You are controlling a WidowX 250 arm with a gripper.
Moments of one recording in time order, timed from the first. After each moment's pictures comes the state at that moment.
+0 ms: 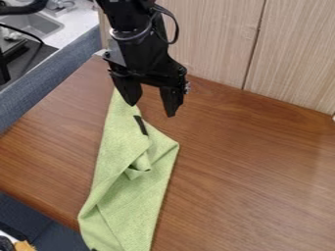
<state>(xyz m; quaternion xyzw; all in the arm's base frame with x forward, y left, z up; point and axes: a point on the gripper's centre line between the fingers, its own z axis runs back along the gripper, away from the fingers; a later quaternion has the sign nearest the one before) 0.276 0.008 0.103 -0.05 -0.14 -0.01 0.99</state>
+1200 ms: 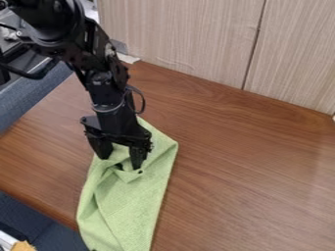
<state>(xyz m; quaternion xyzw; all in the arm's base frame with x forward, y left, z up) 0.252 0.054 -0.004 -0.02 -0.05 0.05 1.00</state>
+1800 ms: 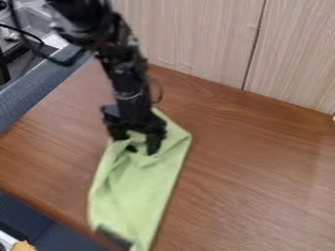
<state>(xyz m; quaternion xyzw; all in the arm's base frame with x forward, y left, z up) 0.300 0.028 -0.007 -0.03 -0.05 0.01 1.00</state>
